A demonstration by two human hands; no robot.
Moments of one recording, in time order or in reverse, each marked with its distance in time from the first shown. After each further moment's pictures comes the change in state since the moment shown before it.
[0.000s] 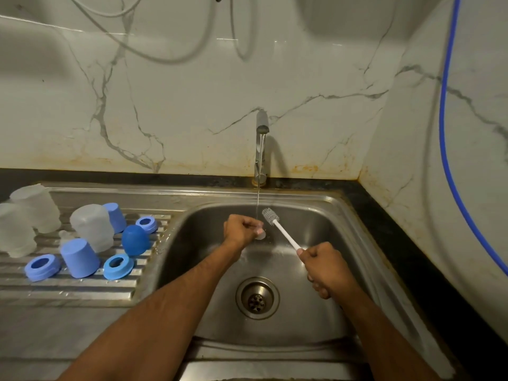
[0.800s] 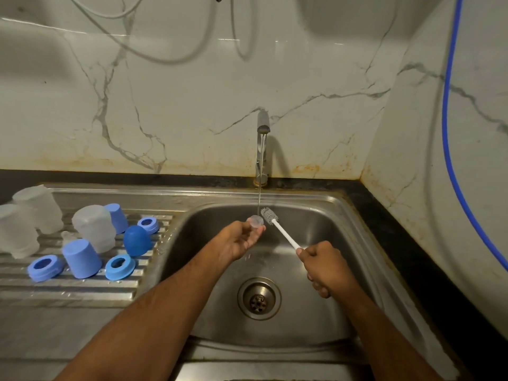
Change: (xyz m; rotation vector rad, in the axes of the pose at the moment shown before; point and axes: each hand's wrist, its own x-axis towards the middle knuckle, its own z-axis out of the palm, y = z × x) left_hand -0.004 0.018 -0.014 -0.962 -0.169 -0.678; right_hand 0.000 -0.003 0.000 -0.043 -0.008 -0.005
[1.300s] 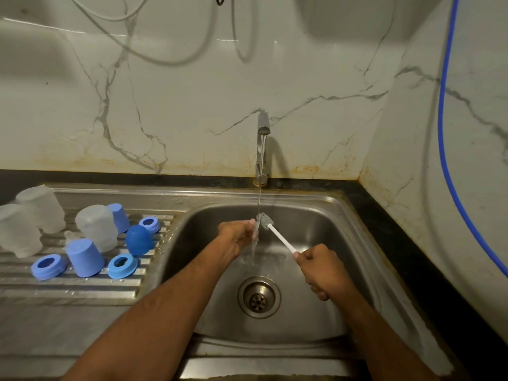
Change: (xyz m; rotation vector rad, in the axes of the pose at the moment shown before) left_hand 0.010 0.001 -0.002 0.357 0.203 0.249; right_hand 0.003 0.006 0.006 -0.112 0.008 -0.034
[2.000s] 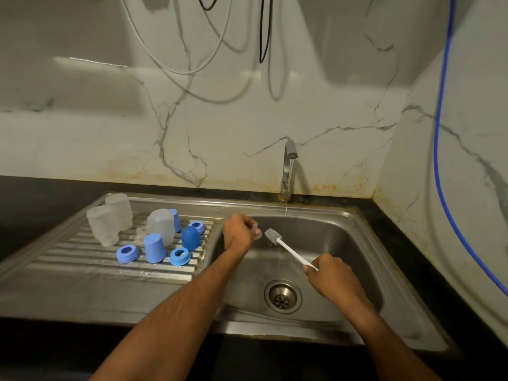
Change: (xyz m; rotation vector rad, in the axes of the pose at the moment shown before) left_hand -0.082 0.032 -0.047 0.753 0.205 0.646; right_hand -0.067 -0.032 -0.009 -0.383 0.044 -0.129
